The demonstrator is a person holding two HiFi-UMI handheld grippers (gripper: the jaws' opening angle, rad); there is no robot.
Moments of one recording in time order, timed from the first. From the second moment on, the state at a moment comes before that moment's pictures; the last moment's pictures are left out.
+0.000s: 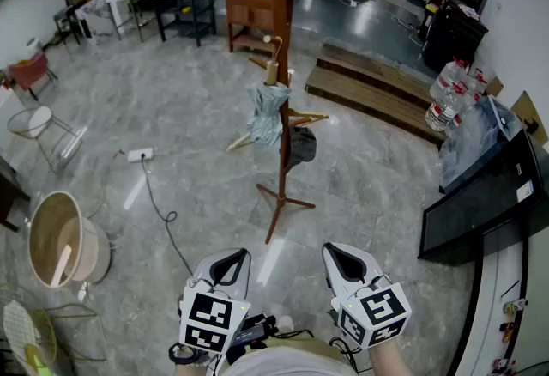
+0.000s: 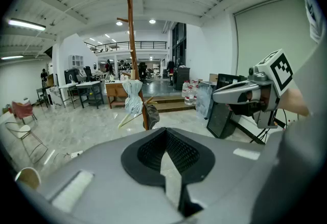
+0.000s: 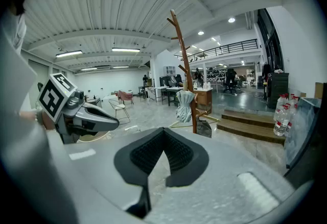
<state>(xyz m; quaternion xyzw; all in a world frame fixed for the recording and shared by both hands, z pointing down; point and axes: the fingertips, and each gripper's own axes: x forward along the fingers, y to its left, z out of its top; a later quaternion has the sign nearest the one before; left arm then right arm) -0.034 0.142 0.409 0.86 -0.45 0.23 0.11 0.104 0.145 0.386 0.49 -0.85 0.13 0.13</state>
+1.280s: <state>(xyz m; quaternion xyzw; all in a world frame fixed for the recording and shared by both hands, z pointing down) -0.020 0.155 0.404 0.86 -0.45 0.20 0.12 0.103 0.159 0.383 0.46 -0.87 0.14 0.10</state>
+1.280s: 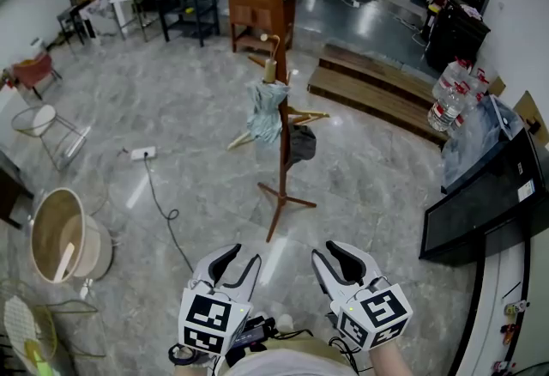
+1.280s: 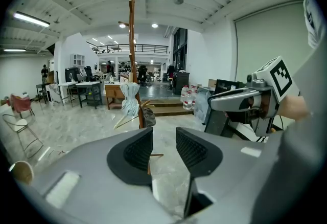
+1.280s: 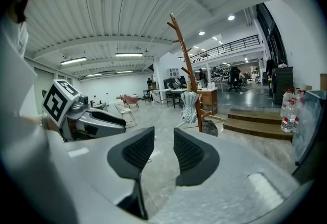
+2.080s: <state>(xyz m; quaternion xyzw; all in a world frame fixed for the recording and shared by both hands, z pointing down) 0.010 0.174 0.407 0.85 -0.47 0.20 0.11 0.132 0.173 0.389 0.44 -0.88 0.14 0.10</state>
